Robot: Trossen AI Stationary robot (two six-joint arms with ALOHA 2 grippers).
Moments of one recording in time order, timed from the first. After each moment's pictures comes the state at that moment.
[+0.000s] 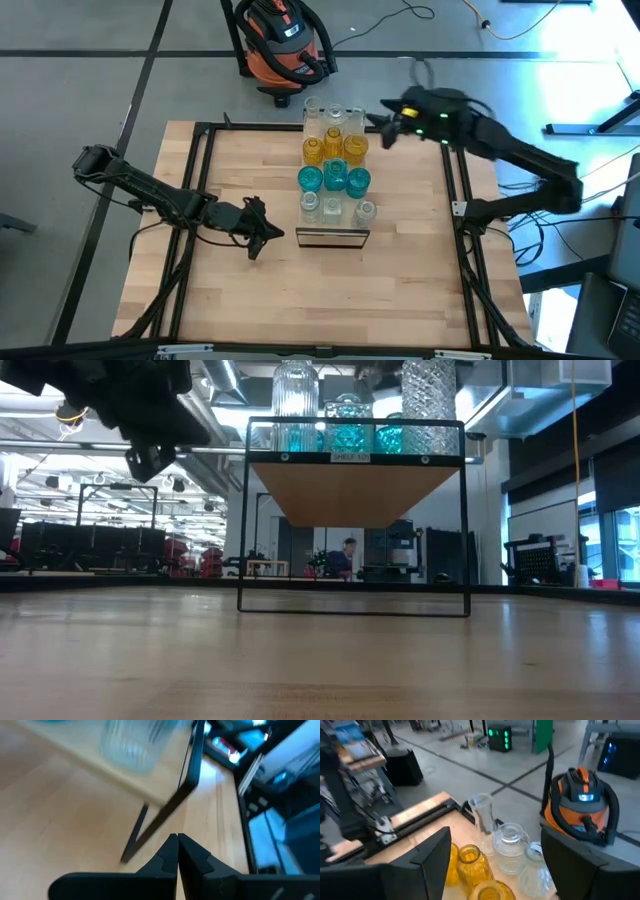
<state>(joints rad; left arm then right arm) -0.31 1.05 0.50 0.08 -0.24 -0.70 -0.37 1.21 1.37 -0.46 0.20 0.22</state>
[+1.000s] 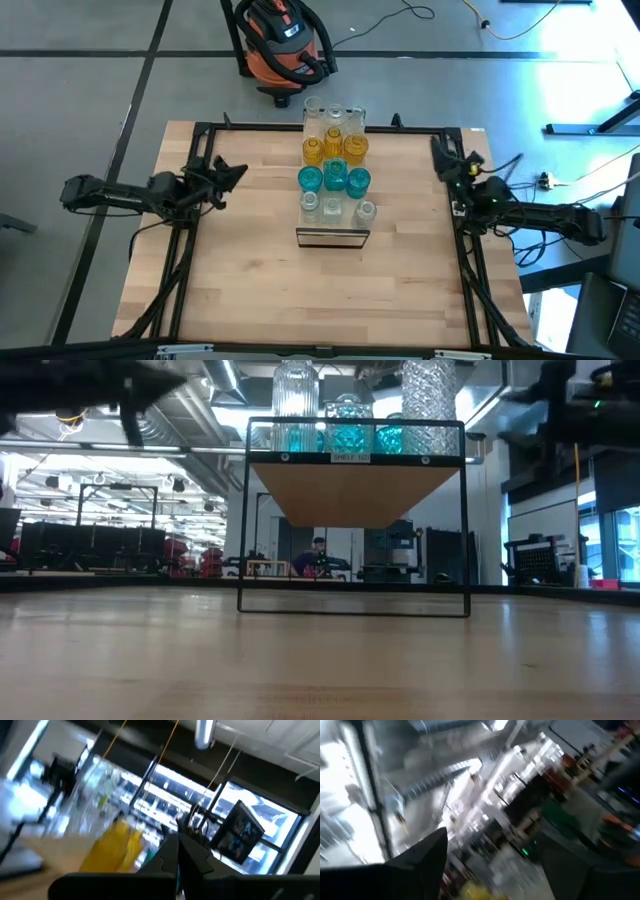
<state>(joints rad) -0.02 0.39 0.13 0.67 -0.43 -0.38 -0.26 0.44 0.01 0.99 0.56 0.55</state>
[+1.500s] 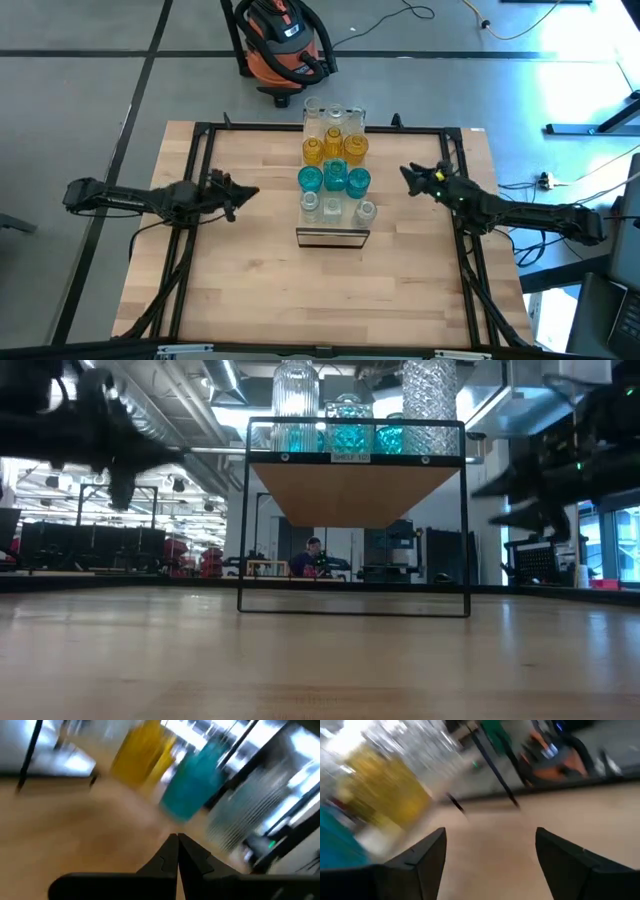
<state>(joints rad) -0.02 0.30 0.01 0.31 -0.35 -0.59 -0.26 0.43 0.01 0.27 0.50 0.69</state>
